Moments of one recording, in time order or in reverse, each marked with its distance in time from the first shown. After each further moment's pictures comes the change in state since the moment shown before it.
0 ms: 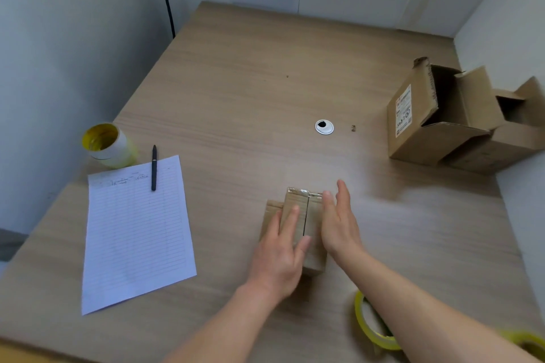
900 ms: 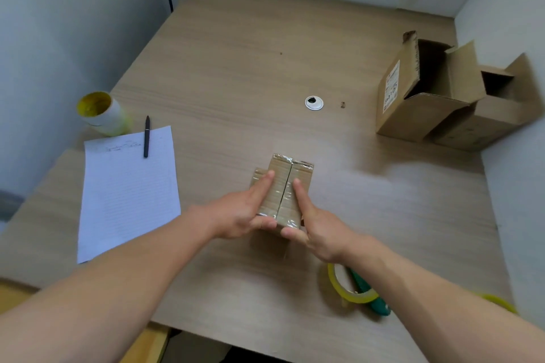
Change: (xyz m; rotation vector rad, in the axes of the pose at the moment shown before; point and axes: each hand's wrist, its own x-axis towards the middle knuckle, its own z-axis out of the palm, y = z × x) left_hand 0.013 -0.010 -0.052 0.260 -0.516 0.147; right_hand -0.039 0.035 -0.045 -0.595 -0.640 -0.342
